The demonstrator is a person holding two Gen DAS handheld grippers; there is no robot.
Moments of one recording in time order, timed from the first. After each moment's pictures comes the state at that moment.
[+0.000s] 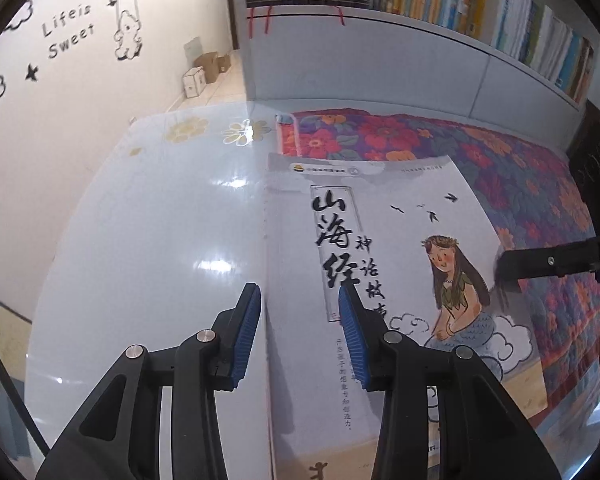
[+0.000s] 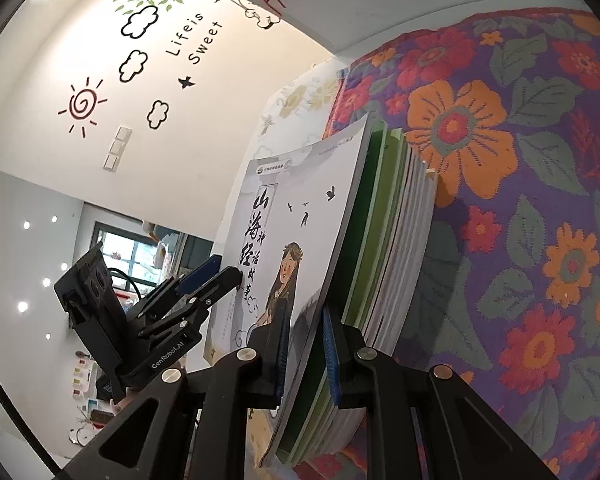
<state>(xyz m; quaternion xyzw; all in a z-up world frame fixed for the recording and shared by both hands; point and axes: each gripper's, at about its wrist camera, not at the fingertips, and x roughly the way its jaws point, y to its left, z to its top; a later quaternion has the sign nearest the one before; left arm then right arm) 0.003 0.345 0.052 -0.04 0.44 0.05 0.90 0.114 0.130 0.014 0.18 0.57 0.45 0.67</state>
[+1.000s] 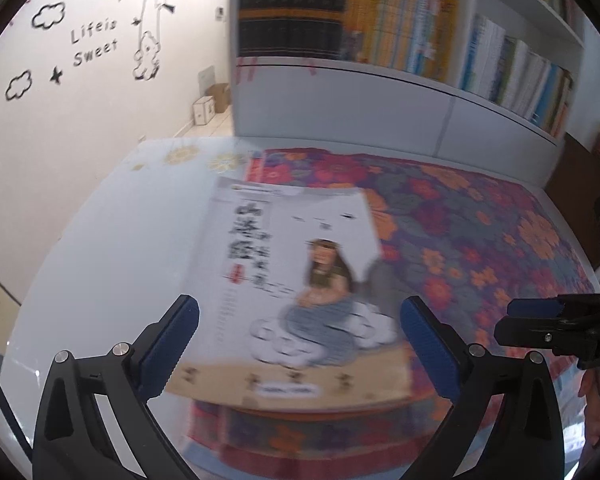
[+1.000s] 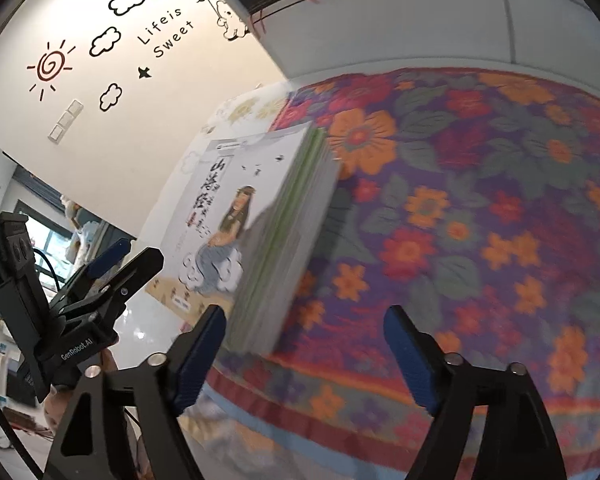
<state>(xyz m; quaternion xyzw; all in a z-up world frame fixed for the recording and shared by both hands) -0.054 0.256 0.088 -0.07 0.37 0.05 0.93 0.023 0.053 0.064 0.05 0.53 0.34 0.78</state>
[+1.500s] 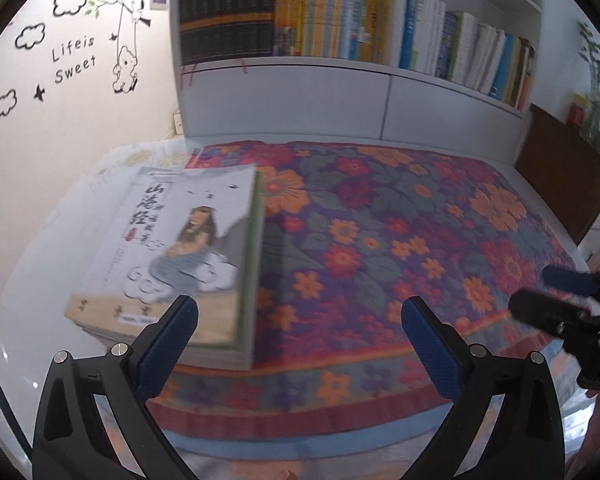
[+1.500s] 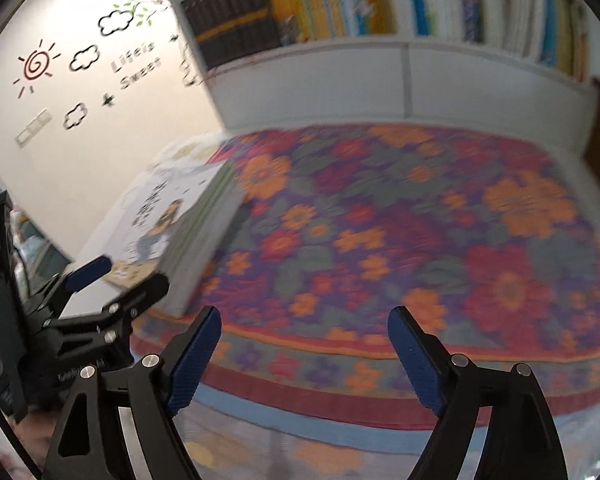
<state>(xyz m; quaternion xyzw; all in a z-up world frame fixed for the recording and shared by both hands) -0.080 0.134 0.079 -0.04 0.36 0.04 0.93 -0.048 -0.047 0.095 -0.01 0.42 0.22 0.88</state>
